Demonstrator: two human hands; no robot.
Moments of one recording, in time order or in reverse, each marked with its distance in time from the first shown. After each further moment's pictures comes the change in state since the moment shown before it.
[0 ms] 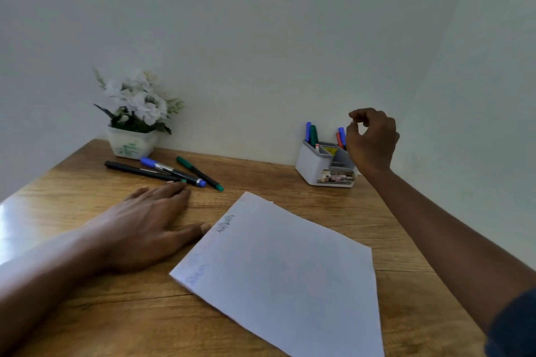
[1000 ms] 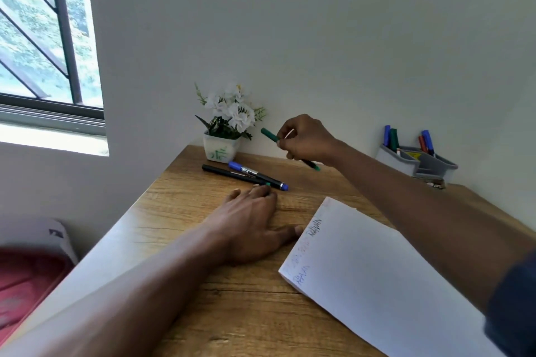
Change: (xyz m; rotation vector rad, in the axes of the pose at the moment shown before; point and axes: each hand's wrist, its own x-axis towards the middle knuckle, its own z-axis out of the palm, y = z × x) left_hand -0.004 0.011 -0.013 -0.082 -0.072 -0.006; right_hand -0.062 -0.215 0.087 0.261 -0.977 -0.072
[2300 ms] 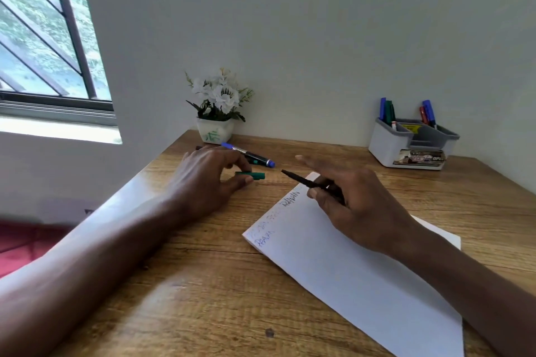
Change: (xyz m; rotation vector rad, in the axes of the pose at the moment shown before) left_hand -0.014 -0.014 -0.011 -0.069 0.487 -0.022; right_hand -0.185 0.067 -0.021 0.015 0.083 -0.346
